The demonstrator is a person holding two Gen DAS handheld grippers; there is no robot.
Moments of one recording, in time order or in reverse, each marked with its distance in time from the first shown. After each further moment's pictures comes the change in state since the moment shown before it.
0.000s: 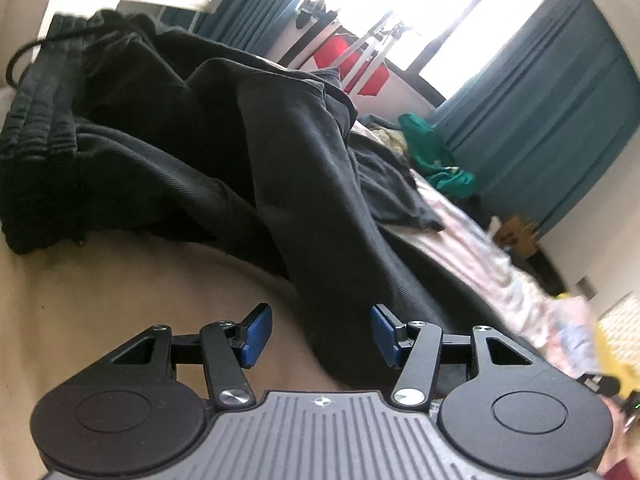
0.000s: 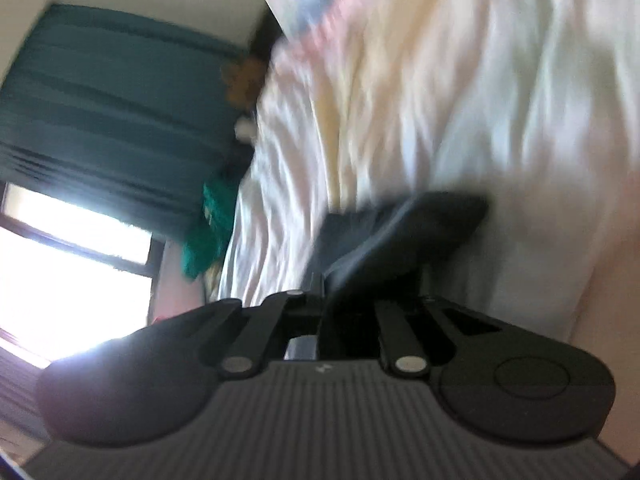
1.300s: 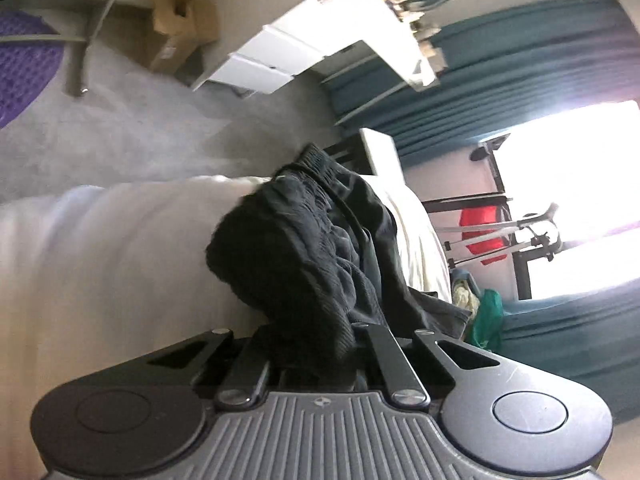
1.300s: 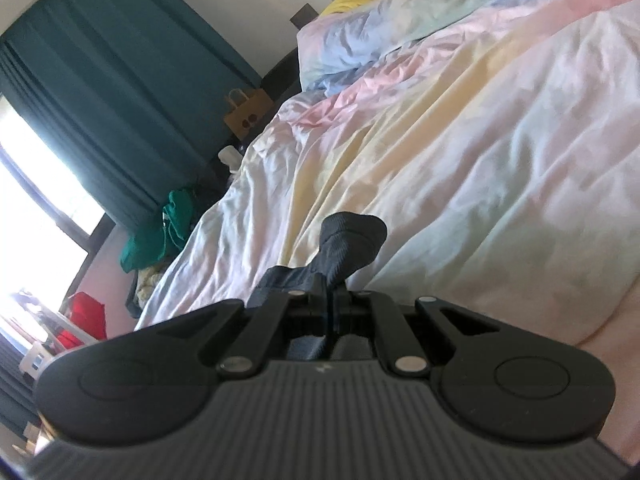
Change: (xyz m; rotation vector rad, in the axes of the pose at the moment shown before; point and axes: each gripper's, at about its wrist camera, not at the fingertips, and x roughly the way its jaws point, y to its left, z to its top) left arm -0.191 0.178 0.154 -0.657 -0.138 0.182; right arm -0.035 -0.018 0.025 -0.299 -0.091 -0.112
